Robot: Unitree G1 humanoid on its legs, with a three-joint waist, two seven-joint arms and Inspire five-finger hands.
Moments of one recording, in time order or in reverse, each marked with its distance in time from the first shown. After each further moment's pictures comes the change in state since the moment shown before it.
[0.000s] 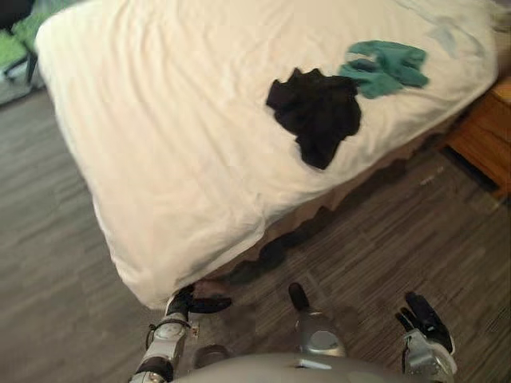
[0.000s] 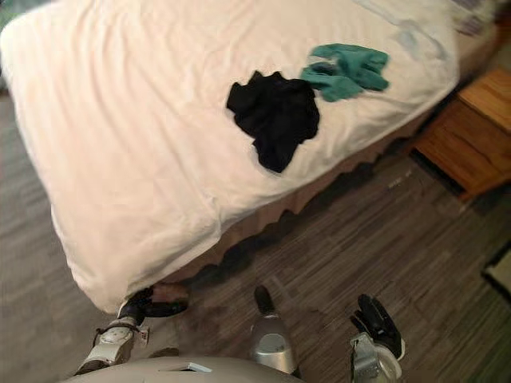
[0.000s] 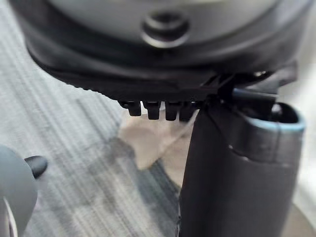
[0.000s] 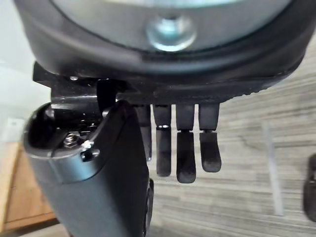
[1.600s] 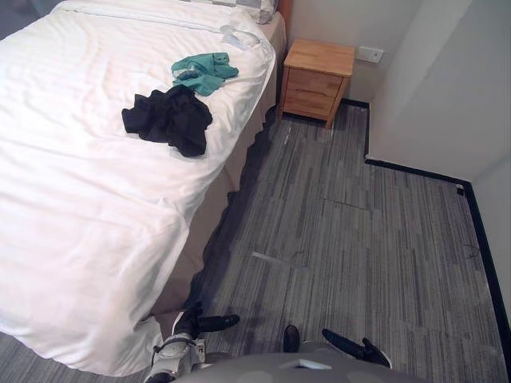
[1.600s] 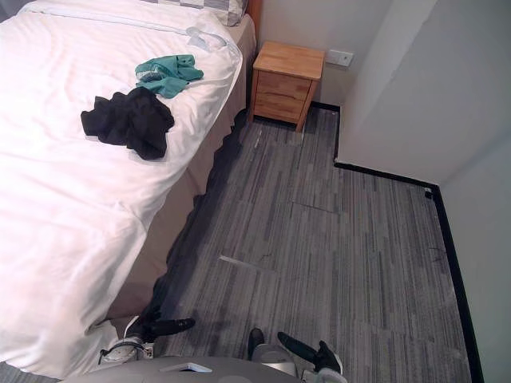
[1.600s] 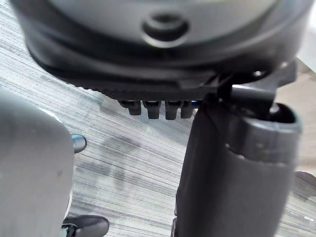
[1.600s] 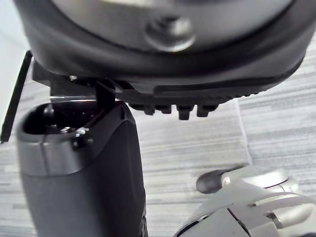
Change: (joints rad) left arm 0.030 -0.008 -0.035 0.089 -0.105 -0.018 -0.031; right arm 0.052 0.154 0.179 0.138 -0.456 0.033 0.028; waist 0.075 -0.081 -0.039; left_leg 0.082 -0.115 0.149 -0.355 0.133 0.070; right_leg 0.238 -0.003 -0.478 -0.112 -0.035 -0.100
